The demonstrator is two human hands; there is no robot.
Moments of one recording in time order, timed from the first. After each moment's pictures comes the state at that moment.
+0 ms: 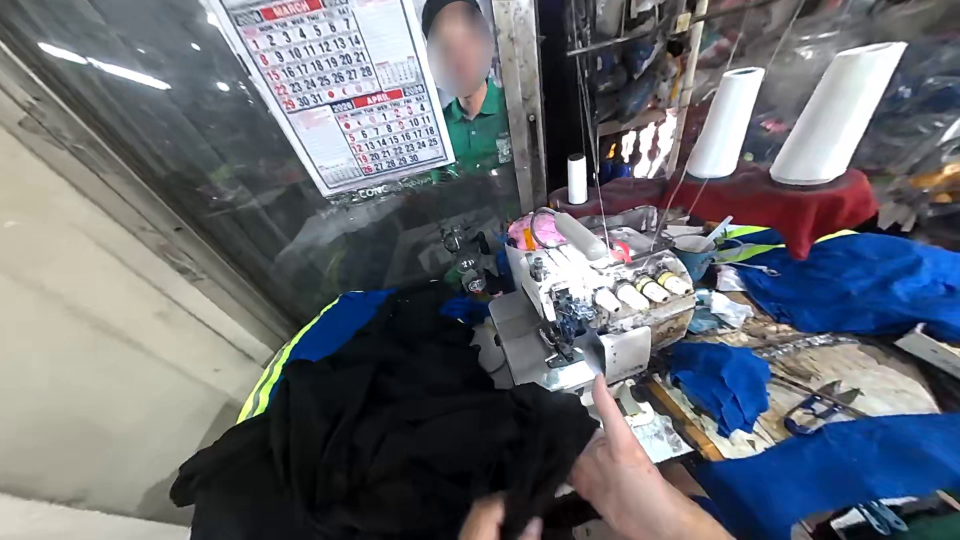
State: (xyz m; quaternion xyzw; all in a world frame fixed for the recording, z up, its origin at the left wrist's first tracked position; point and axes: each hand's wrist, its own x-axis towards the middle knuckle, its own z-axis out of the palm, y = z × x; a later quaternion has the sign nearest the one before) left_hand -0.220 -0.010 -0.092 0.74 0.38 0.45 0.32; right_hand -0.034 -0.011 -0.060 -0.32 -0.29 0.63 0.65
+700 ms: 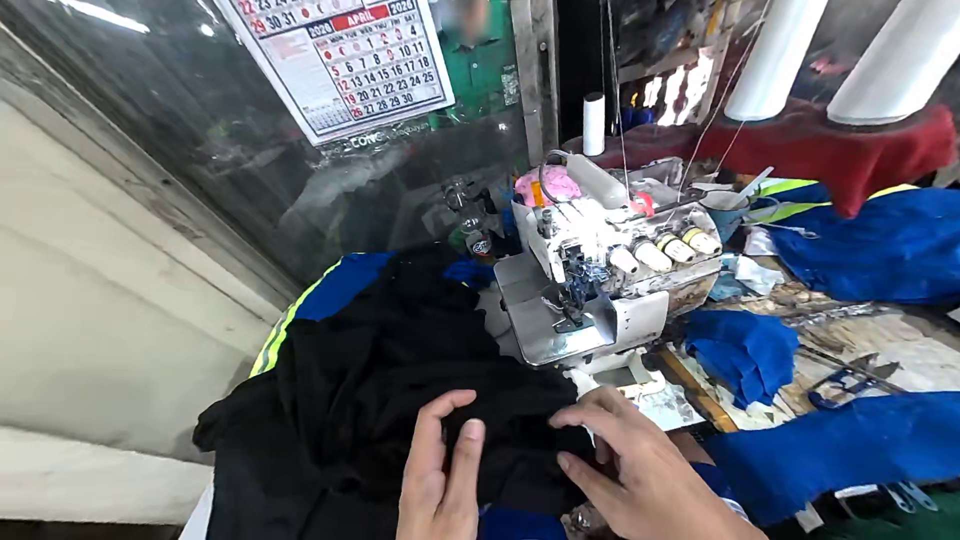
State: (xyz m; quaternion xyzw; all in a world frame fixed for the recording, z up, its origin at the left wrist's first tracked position) left_hand -0.240 0.052 -0.052 0.74 0.35 0.45 0.37; right_hand -0.022 -0.039 -0.084 -0.64 -0.60 0.20 0.43
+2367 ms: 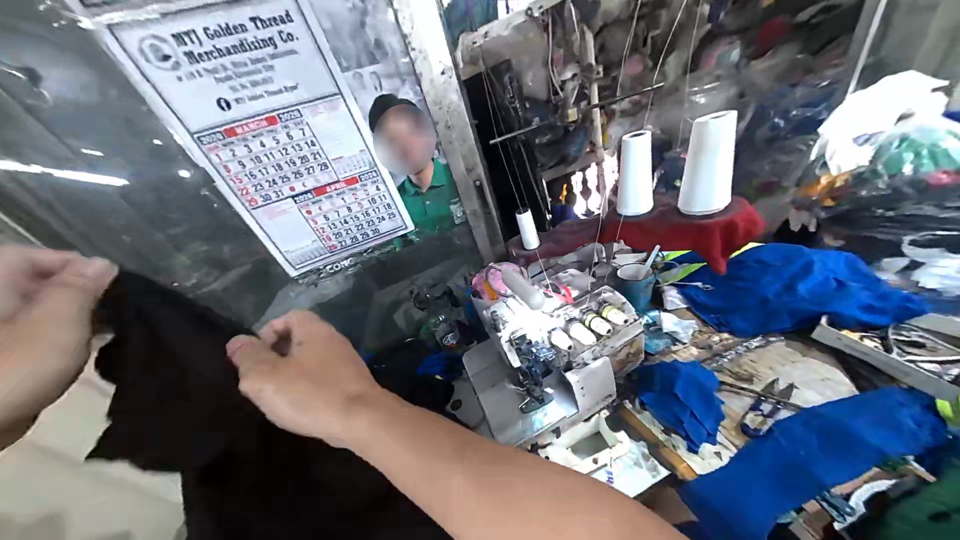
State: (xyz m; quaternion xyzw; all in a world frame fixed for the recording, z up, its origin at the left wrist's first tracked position) left_hand -0.309 0.254 0.231 0.77 0.43 0.47 0.02; right_hand -0.142 0.136 0.146 -0.43 -0.54 0.40 0.60
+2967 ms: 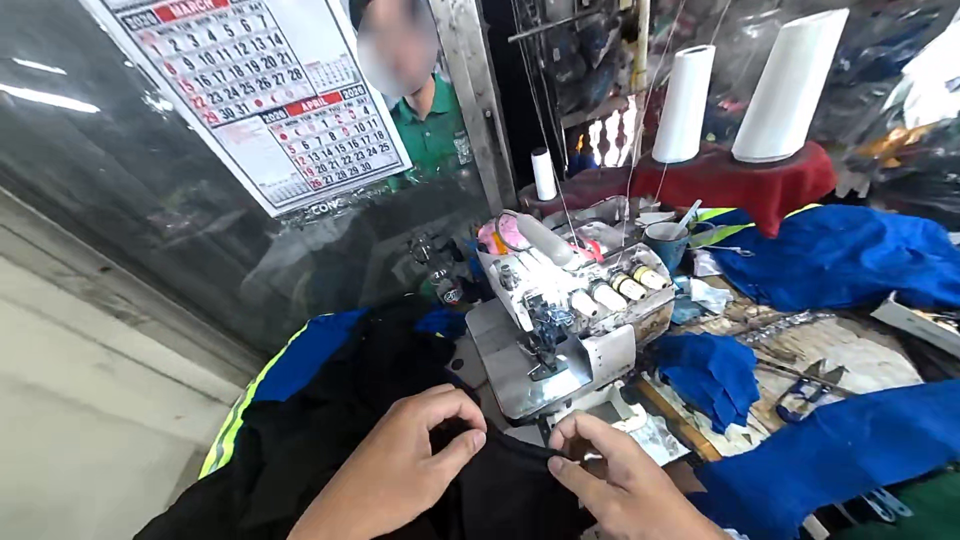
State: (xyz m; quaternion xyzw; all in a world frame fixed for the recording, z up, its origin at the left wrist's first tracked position) left_hand -0.216 0.169 0.009 0.93 0.17 0.14 0.30; right_hand -0.008 -0.016 -0.089 -0.54 -0.53 0.32 0.57
